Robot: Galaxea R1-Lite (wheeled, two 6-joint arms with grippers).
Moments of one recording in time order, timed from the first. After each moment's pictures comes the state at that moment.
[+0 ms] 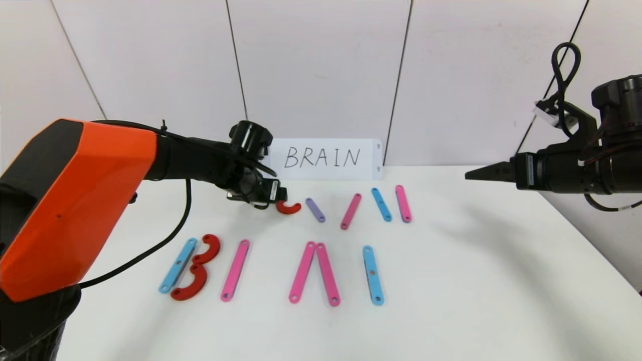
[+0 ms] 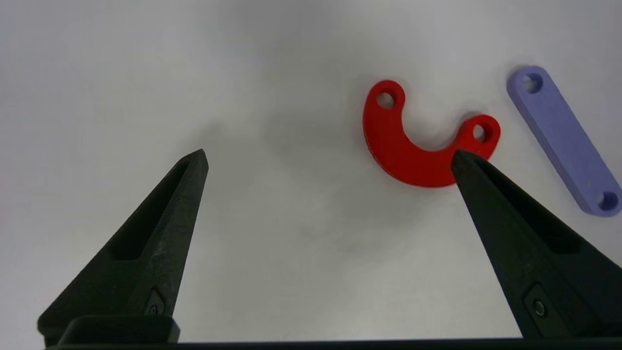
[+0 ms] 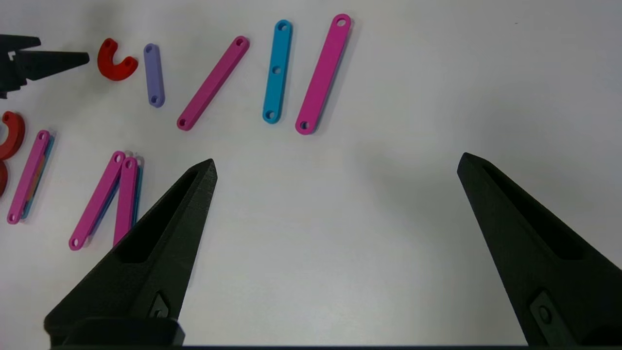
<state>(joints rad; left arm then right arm) -0.37 2.27 -1.78 0.29 0.14 -0.19 0.01 1.66 -1.16 0.12 0.38 0.07</state>
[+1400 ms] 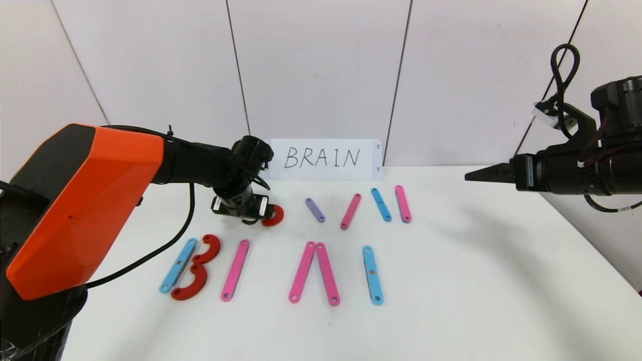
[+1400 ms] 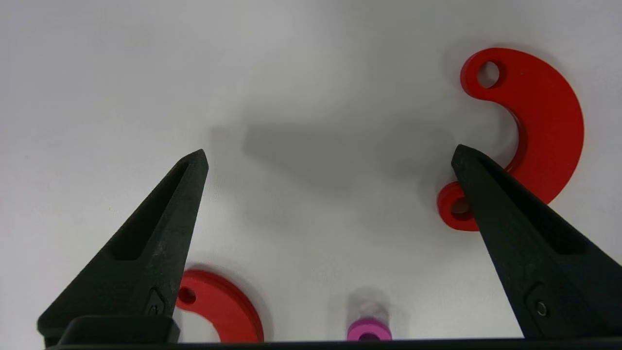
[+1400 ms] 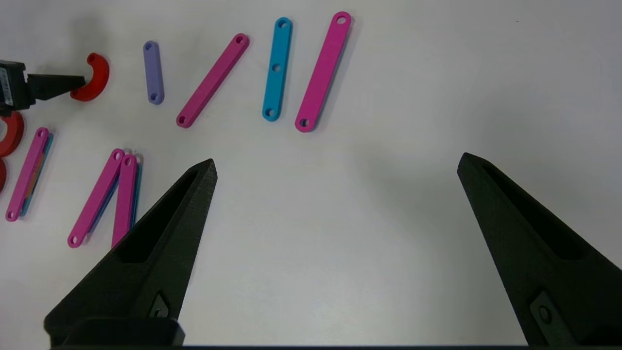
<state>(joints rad) -0.37 2.28 -1.75 0.50 0.32 -0.22 0.01 1.66 -1.16 0.12 0.38 0.07</state>
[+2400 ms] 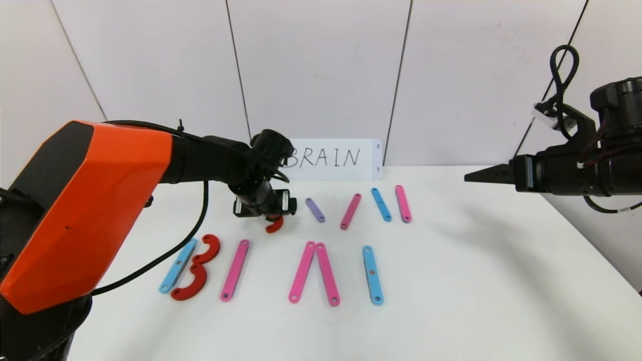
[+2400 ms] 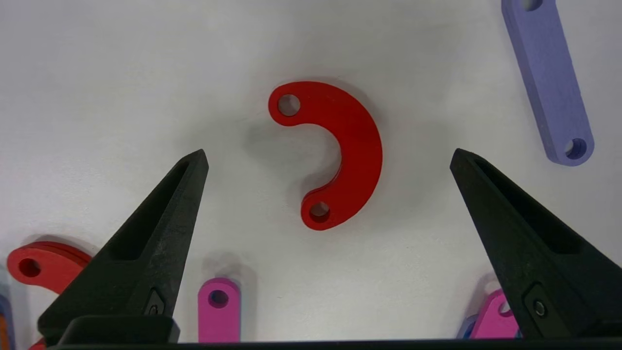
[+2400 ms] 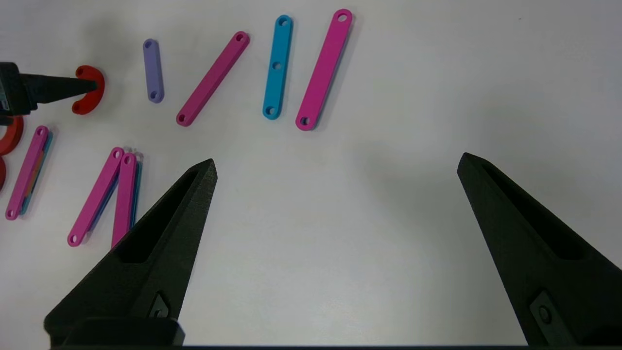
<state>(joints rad) -0.46 2.27 -1.82 0.49 0.22 -0.44 0.01 1.66 -1.15 0.12 0.38 0.07</state>
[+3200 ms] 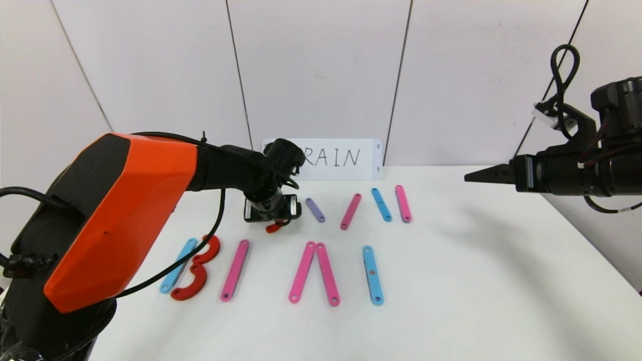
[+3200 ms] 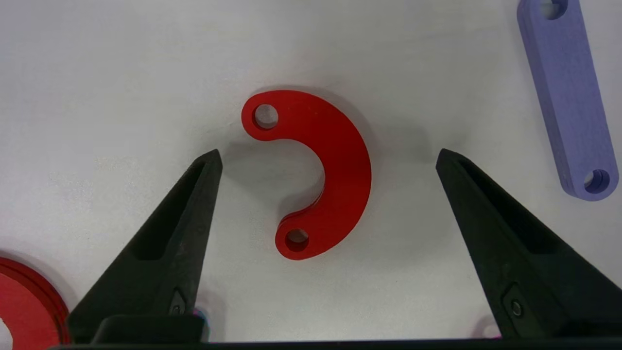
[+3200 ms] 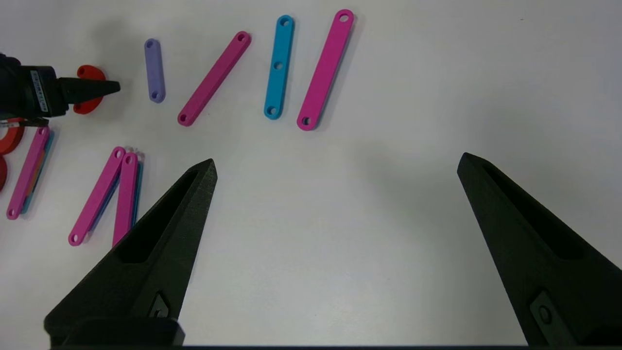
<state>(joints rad) -0.49 2.34 -1.88 0.50 0.27 -0.49 0.01 1.66 -1.15 0.12 0.38 0.07</state>
